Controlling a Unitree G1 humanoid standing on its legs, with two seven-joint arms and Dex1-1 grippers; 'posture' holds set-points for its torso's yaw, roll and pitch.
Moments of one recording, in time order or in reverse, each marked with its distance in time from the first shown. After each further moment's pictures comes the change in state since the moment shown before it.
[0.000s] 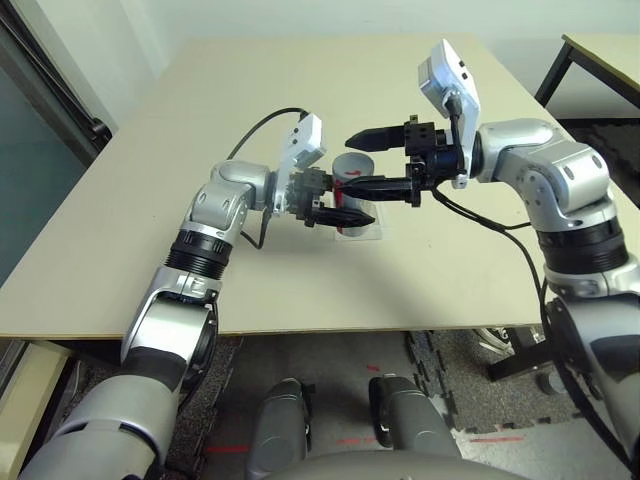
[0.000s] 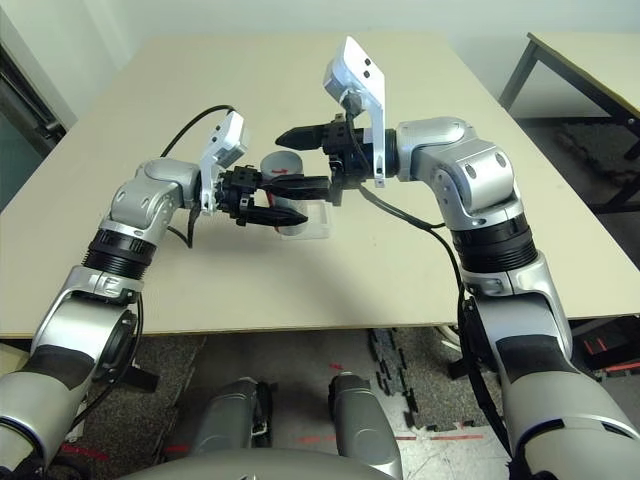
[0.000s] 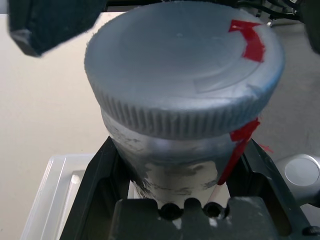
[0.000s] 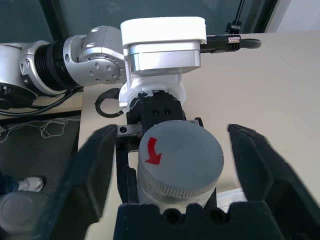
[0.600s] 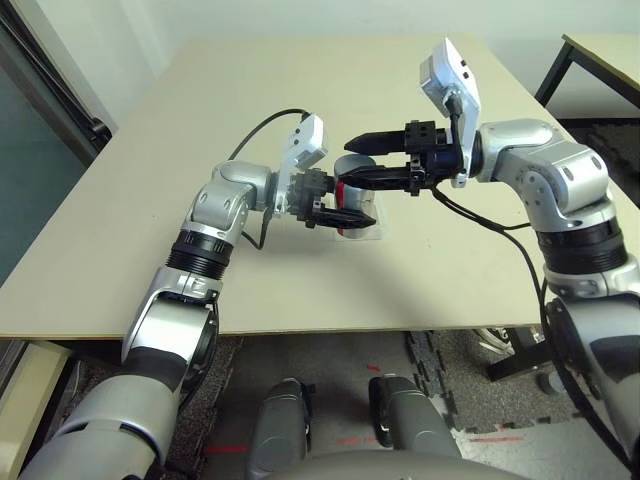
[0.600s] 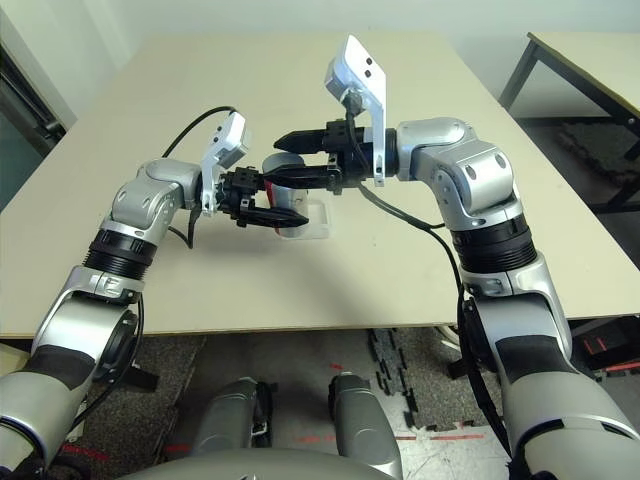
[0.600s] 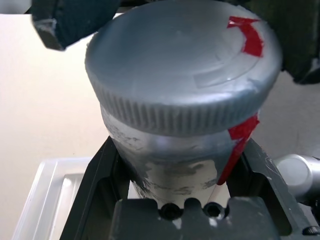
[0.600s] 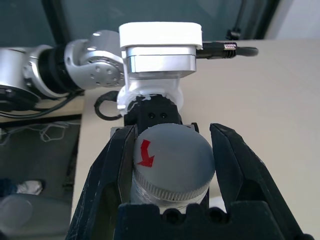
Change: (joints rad) left arm 0.000 0.006 -0.003 -0.039 -0.019 0.036 -0.024; right arm 0.001 -0.009 -0.014 0.020 0.028 -0.031 0.043
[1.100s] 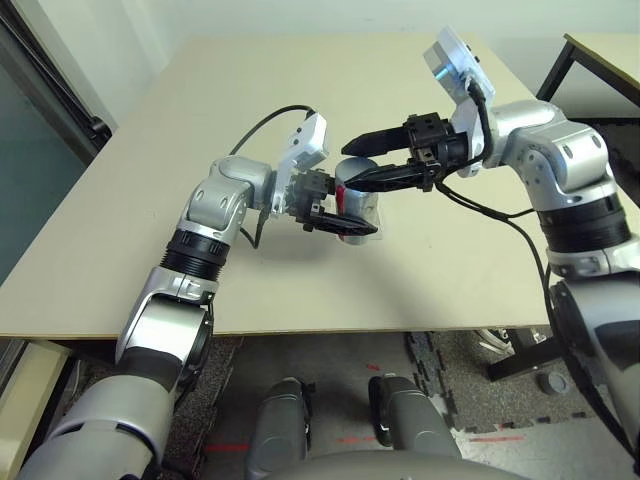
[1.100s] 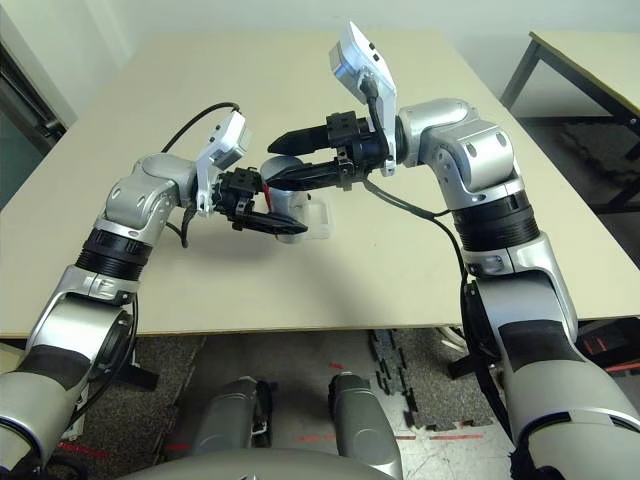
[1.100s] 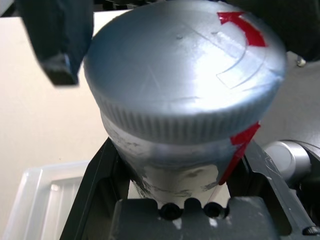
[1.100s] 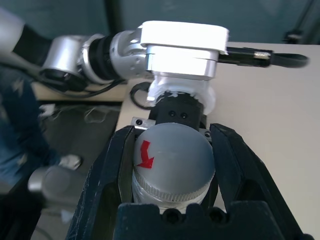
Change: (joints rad) left arm 0.010 0.027 -0.037 -0.062 -0.009 0.008 -0.050; right arm -0.137 -0.002 0.087 0.229 -0.039 -0.113 0.305
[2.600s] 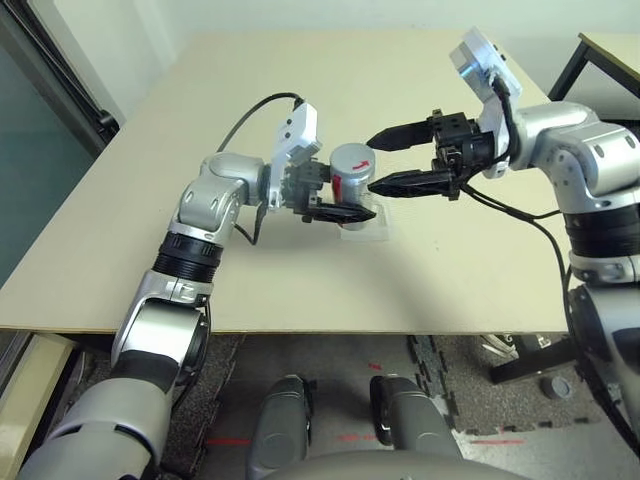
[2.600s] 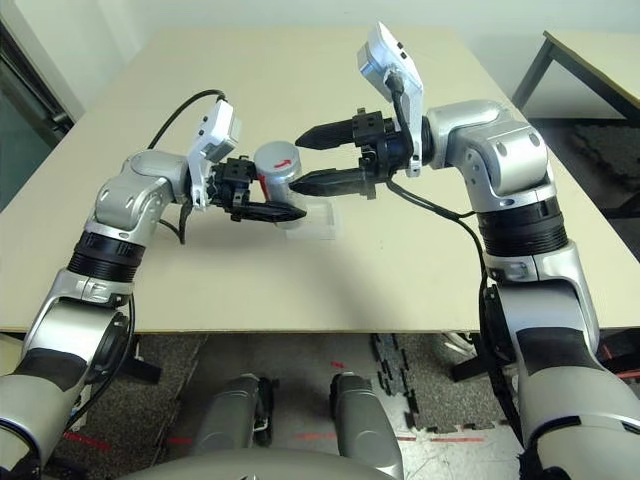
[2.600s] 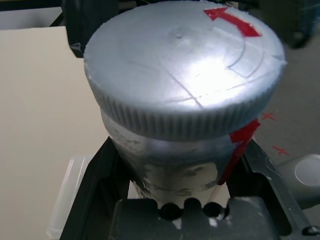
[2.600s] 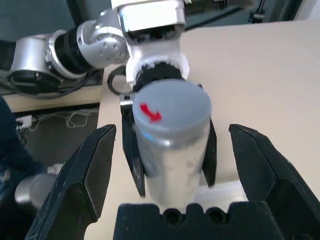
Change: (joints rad) left arm 0.013 0.010 0.051 -0.016 -0.014 -0.028 0.104; right arm 0.104 -0.042 -0.106 -0.193 0.012 0.176 -0.210
